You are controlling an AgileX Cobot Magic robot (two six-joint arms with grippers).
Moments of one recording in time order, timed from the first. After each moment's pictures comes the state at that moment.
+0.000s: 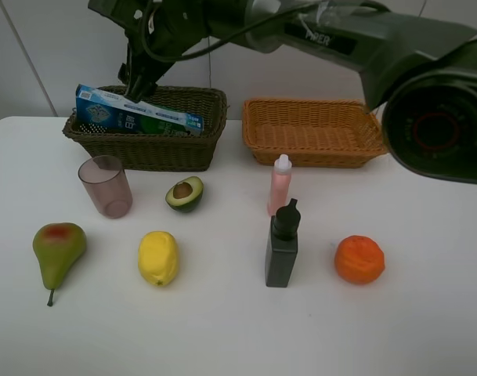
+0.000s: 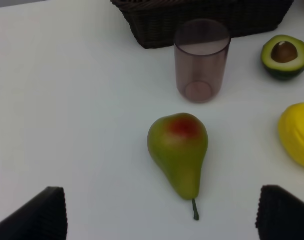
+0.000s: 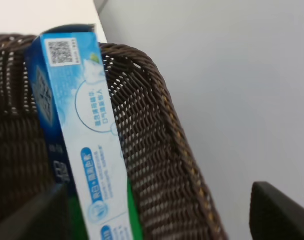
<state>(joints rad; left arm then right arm) -0.09 0.00 -0.42 -0.06 1.08 0.06 0.78 2.37 -2.26 -0.21 0.55 -0.55</state>
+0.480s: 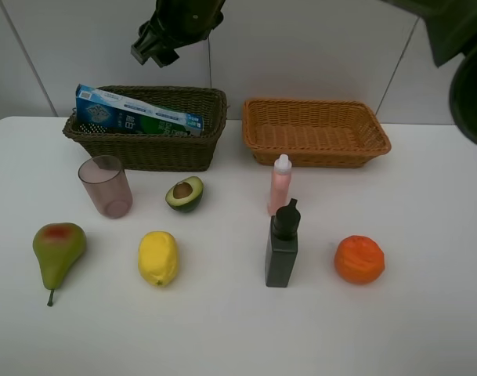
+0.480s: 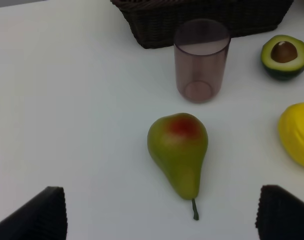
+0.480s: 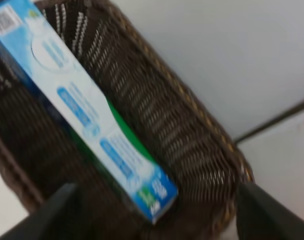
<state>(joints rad) -0.09 0.00 -0.42 -0.06 1.08 0.06 0.78 2.26 -2.26 -0.32 0.87 -0.13</state>
